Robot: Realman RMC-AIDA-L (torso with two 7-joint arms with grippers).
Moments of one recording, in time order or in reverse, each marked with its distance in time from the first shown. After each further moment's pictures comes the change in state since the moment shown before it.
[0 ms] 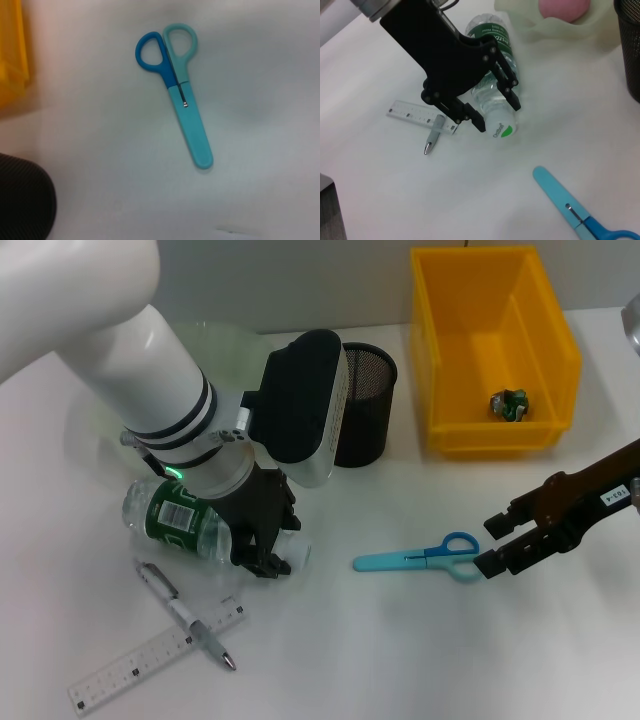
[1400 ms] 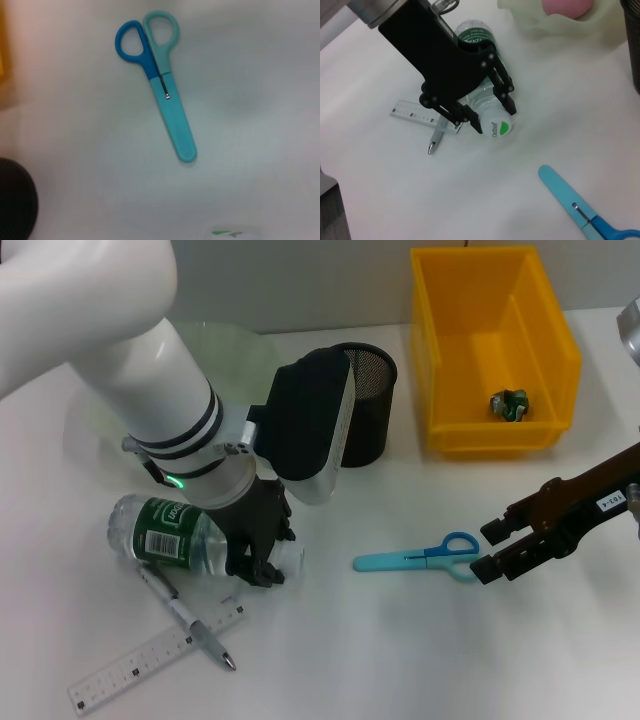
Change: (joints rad) left arm 0.003 0.000 0.056 0.026 0.010 0.020 -0.030; right arm -0.003 0.008 0.000 0.003 -0.001 0.000 0.003
